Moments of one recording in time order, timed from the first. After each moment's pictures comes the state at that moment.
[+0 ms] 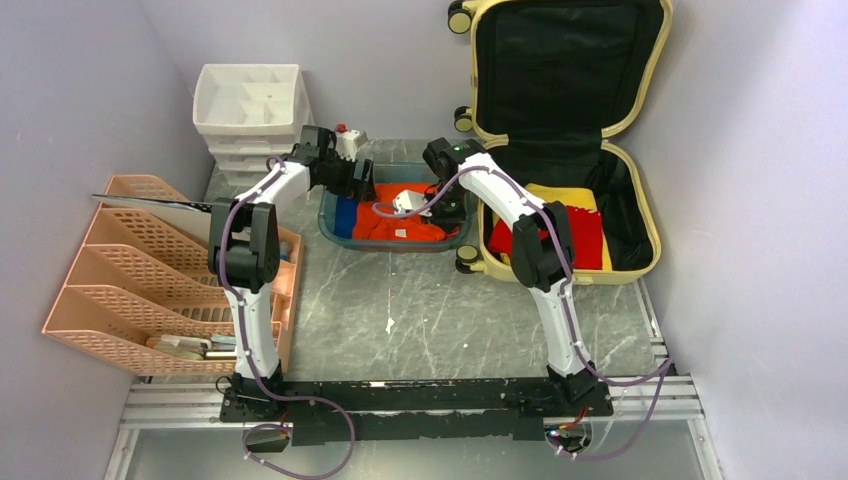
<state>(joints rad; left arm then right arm) -0.17 2.10 1.65 -0.40 0.52 0.11 0.52 2.28 2.09 -1.29 -0.29 -1.25</state>
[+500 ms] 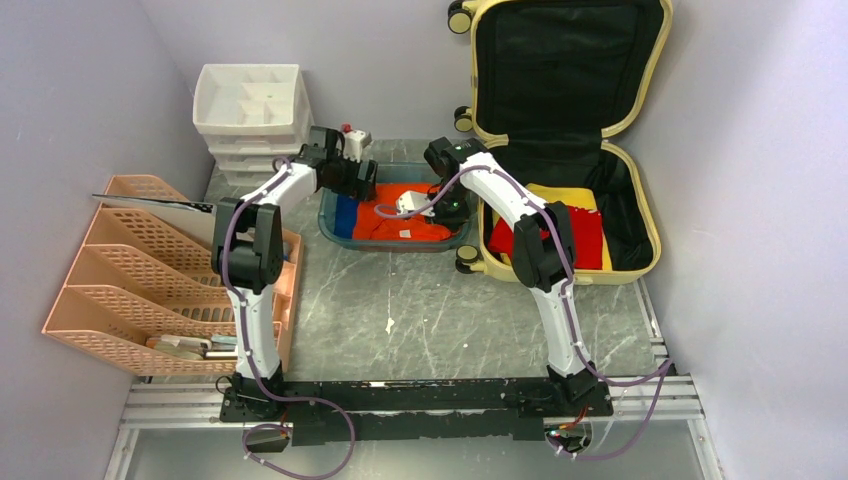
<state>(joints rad) -0.20 2.10 1.65 -0.37 0.37 0.12 0.52 2.27 2.09 -1.31 -0.22 -1.25</state>
